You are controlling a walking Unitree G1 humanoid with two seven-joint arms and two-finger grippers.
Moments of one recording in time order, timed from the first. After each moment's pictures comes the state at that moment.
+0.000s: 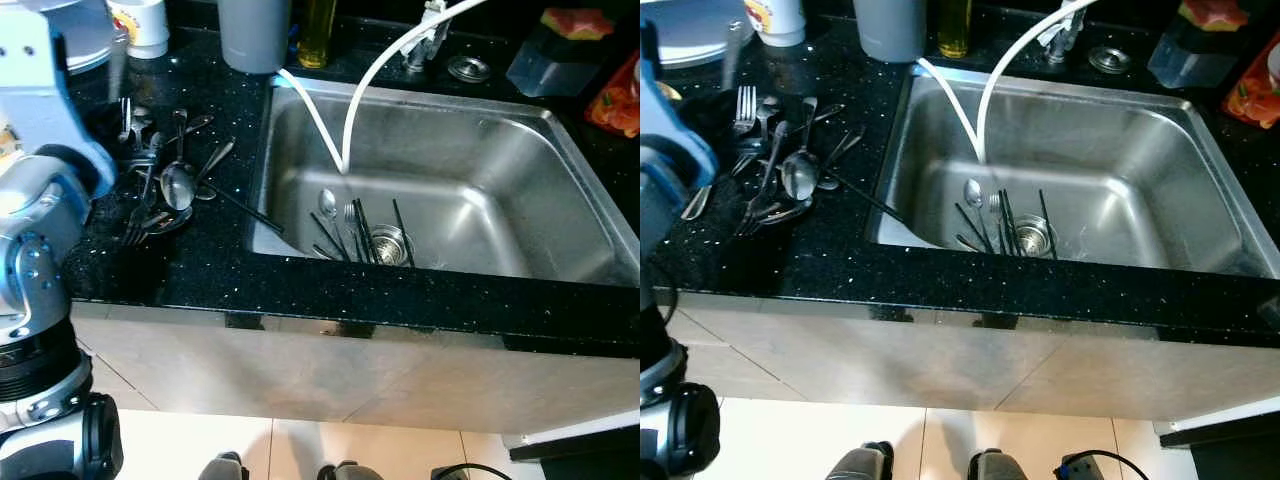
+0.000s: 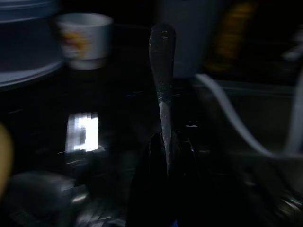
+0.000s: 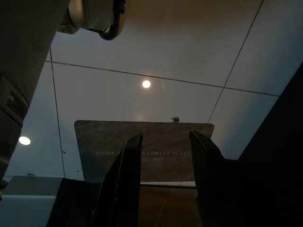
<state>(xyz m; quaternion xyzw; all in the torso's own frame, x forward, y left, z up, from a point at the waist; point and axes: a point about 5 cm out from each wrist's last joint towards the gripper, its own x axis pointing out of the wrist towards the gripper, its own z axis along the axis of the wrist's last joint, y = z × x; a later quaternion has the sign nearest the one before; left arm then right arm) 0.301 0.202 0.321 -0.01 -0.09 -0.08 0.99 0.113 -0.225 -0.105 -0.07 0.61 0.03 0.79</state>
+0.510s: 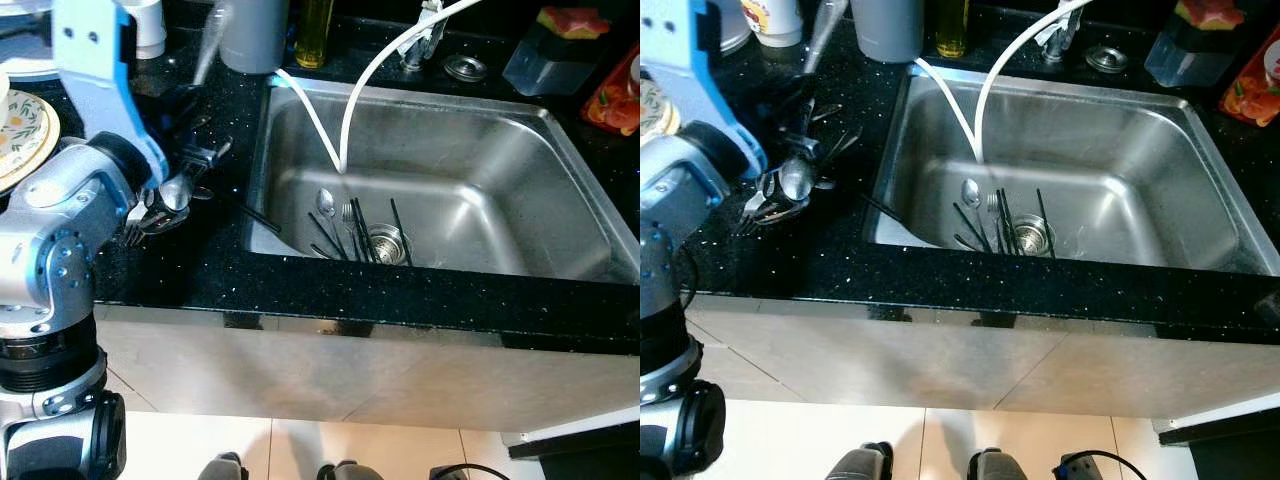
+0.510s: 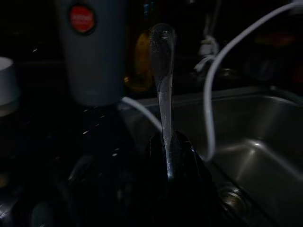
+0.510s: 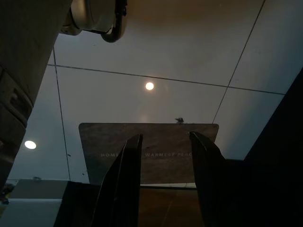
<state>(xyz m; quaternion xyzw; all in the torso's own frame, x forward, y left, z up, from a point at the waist) 0.298 0.167 0.332 0.02 -0.14 -0.23 0.96 0.113 -0.222 -0.106 -0.06 0.60 0.02 0.80</state>
